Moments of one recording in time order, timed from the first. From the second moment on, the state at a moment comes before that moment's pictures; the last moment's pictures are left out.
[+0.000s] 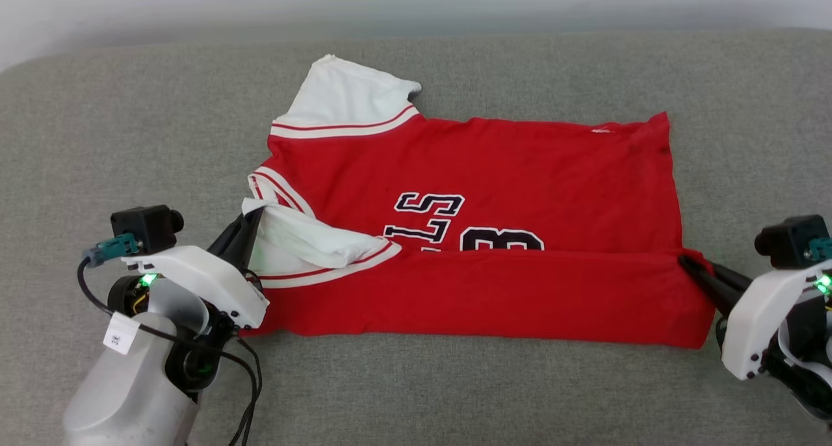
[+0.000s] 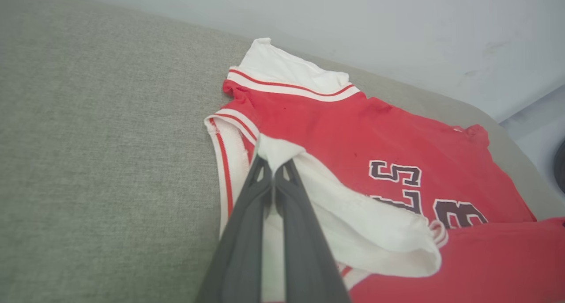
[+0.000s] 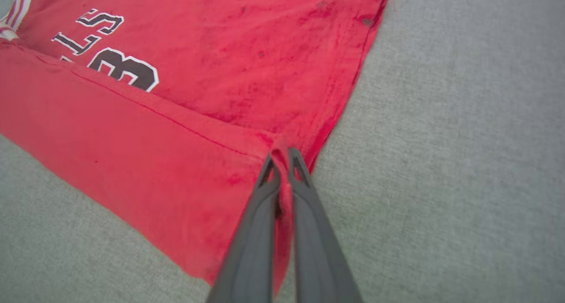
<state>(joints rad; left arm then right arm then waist) -0.46 0.39 -0.38 0.46 -0.86 -0.09 -0.06 -0.39 -0.66 0.53 0.30 0.77 0.13 0.16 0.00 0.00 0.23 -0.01</state>
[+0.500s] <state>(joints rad) -0.56 0.36 -0.46 0.74 -0.86 -0.13 -0.11 -0.53 -0.61 0.67 0.51 0.77 0.13 0.10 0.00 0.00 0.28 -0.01</state>
